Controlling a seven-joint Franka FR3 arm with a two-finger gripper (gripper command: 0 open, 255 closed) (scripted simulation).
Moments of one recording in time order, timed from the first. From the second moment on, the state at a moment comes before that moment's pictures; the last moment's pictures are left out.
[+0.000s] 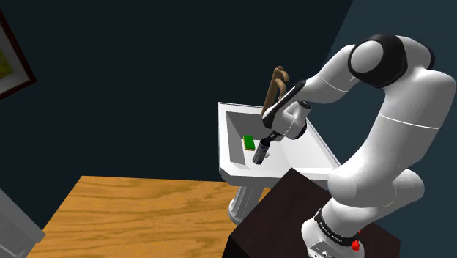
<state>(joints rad) -0.68 0.26 0.22 -2.59 0.68 3.25 -1.15</state>
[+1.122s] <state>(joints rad) -0.96 0.60 0.44 -2.43 0.58 3.46 -1.23</state>
